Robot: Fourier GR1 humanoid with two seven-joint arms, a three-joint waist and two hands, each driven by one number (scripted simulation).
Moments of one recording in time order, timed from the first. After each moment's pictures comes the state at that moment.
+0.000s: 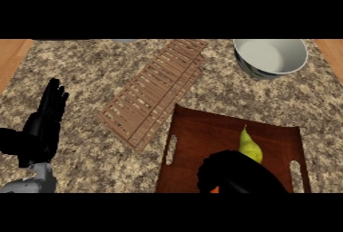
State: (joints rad) left arm -0.07 0.17 0.06 -1.68 0.01 0.17 0.15; right arm -0.04 -0.17 0.47 -2.06 0.75 0.61 0.01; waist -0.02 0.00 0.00
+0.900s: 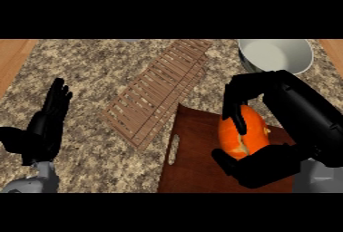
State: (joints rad) left arm -0.08 0.16 0.06 -1.67 0.00 0.14 0.15; right arm -0.57 -0.01 0.03 -2.06 0.43 0.70 0.52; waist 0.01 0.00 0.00
